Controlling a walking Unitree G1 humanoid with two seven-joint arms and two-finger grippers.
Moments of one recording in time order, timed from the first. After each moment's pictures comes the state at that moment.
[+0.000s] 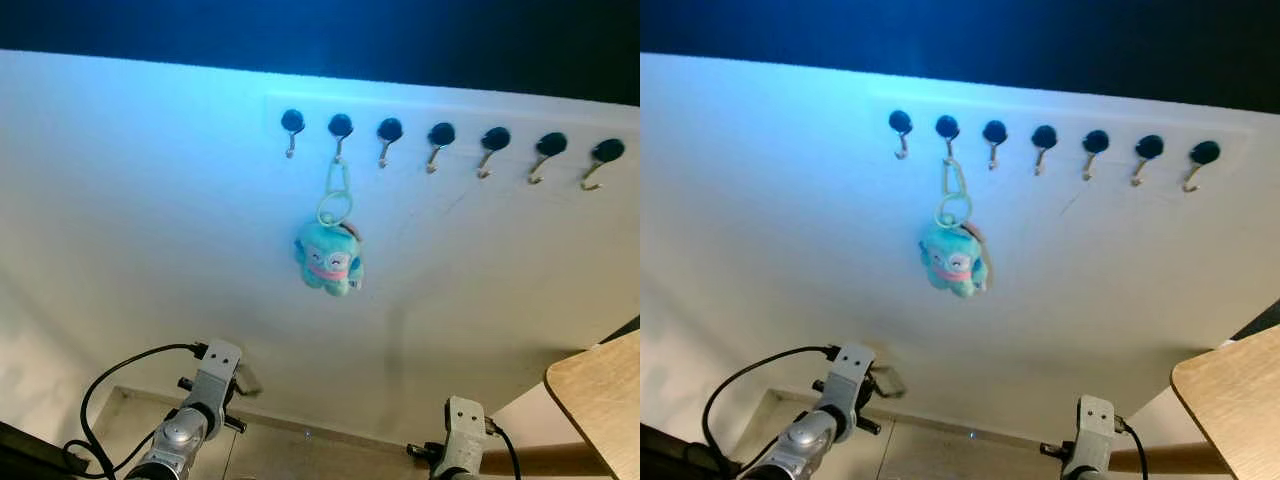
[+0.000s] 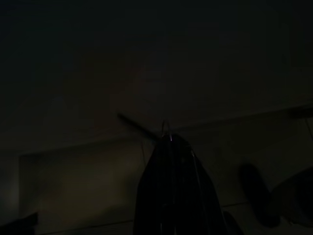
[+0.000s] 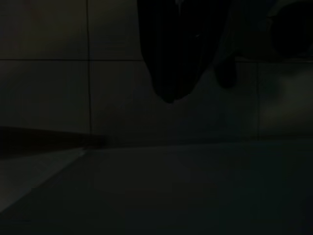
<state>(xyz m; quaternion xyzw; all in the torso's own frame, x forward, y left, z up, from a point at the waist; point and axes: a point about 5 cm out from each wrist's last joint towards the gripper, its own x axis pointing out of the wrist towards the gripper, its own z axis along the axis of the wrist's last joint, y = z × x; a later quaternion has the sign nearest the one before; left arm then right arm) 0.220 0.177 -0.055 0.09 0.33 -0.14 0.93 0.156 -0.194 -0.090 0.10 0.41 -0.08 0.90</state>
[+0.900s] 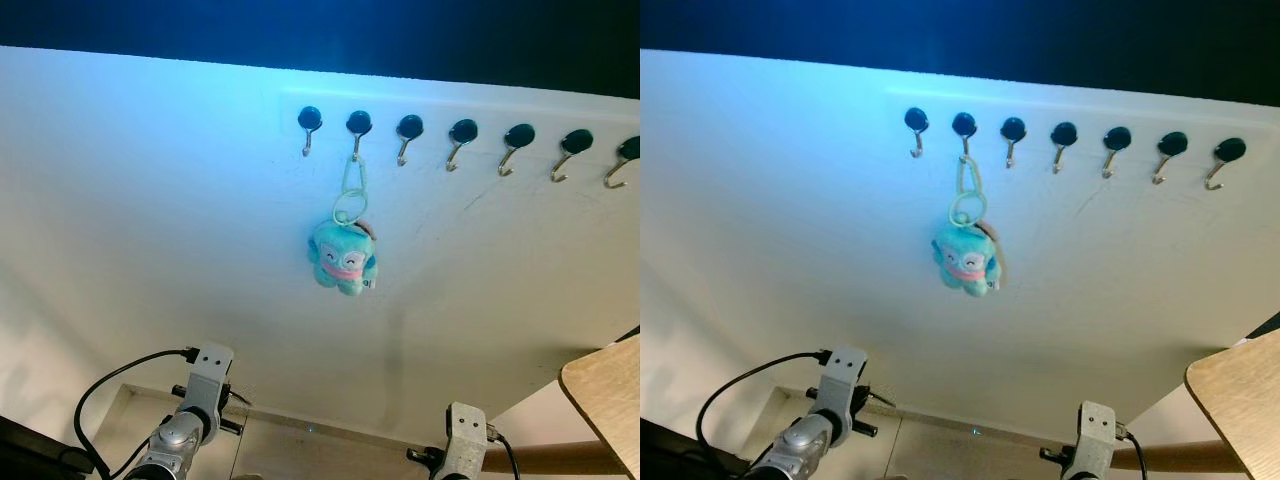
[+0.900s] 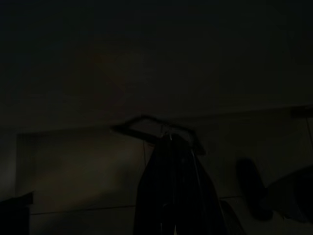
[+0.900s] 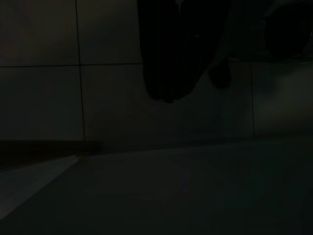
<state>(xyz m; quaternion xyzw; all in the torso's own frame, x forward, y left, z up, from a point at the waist) 0.216 0.183 -0.058 0.06 0.35 -0.11 0.93 0.150 -0.193 -0.092 0.11 0.41 -0.10 0.90</state>
